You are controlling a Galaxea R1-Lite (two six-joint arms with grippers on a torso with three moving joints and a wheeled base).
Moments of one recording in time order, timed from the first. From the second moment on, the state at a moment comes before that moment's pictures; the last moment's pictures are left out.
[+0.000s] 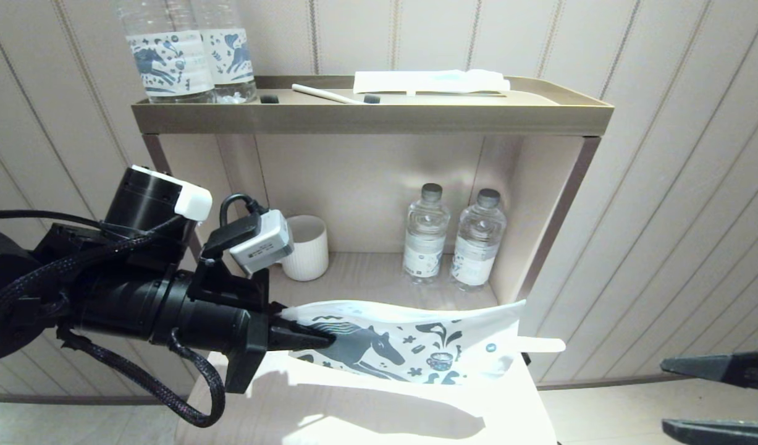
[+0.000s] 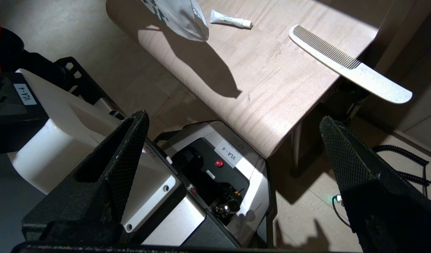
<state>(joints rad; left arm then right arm) -0.55 1.56 -0.97 0.08 -0.70 0.43 -0.12 0.99 -0.77 0.46 0.87 -0.31</state>
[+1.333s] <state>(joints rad) -0.55 1.53 -0.97 0.08 -0.70 0.44 -0.13 0.94 -0.71 0.46 0.85 -0.21</state>
